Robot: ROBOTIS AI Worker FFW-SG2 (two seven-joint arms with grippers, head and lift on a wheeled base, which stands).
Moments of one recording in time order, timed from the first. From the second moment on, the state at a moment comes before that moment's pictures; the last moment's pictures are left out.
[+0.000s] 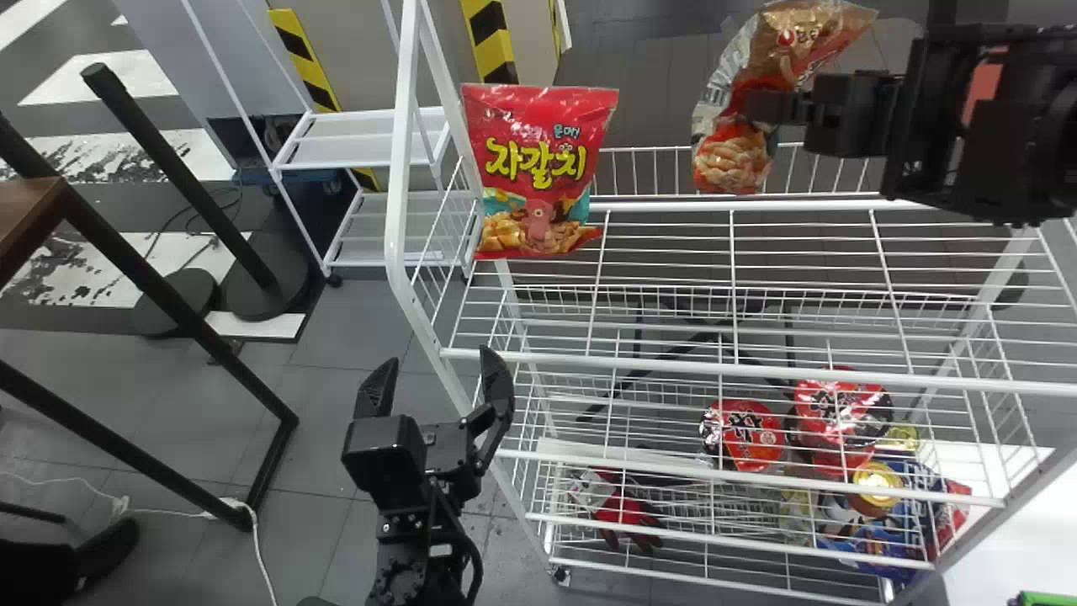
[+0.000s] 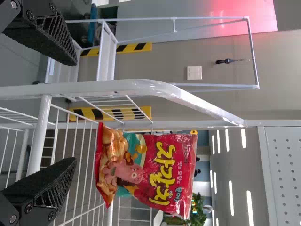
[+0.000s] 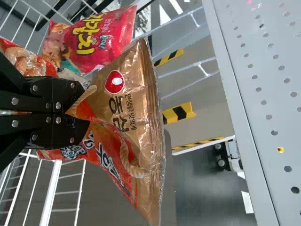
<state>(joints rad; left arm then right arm) 0.49 0.19 -0.13 -1.81 0.10 -0.16 0.40 -0.39 0.00 0.10 -1.83 -0.49 1.12 0.00</state>
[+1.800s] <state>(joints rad) 0.48 0.19 -0.12 -1.76 0.10 -0.22 0.39 -0.34 0.00 0.41 -1.51 -0.57 0.49 -0.27</state>
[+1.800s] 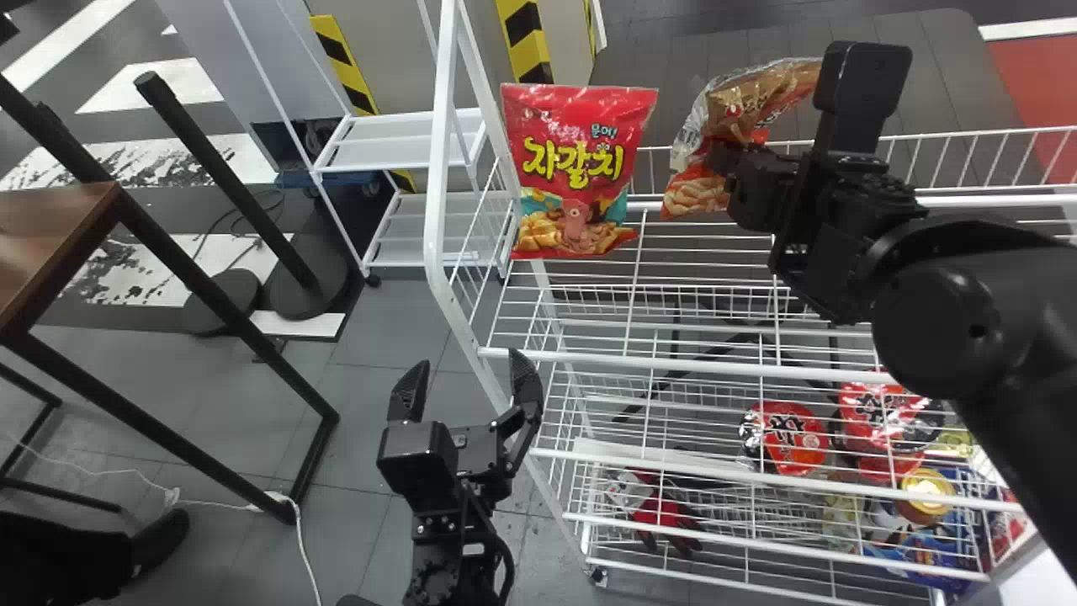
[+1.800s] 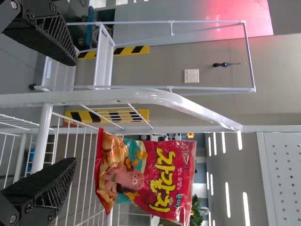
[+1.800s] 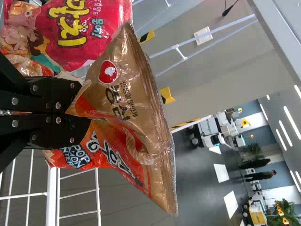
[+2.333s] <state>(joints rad) 0.48 0.19 -0.12 -1.76 0.10 -0.22 0.39 -0.31 0.00 0.42 -1.57 -0.56 0.52 -0.34</state>
